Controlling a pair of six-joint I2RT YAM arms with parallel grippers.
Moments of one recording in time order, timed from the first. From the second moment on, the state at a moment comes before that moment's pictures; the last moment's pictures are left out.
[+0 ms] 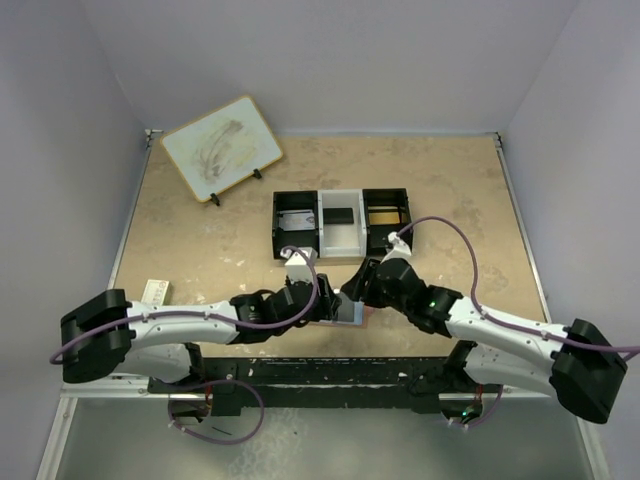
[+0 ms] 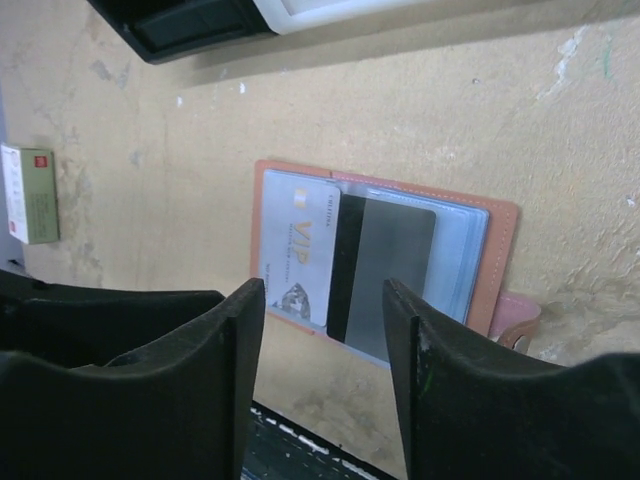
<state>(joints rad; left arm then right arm) -1.22 1.26 0.60 0.07 -0.46 -0.96 0.90 1.01 0.46 -0.09 0.21 0.98</state>
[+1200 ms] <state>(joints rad) -1.04 1.56 0.42 0.61 -0.13 -1.07 0.90 1.22 0.37 0.05 0.14 1.06</state>
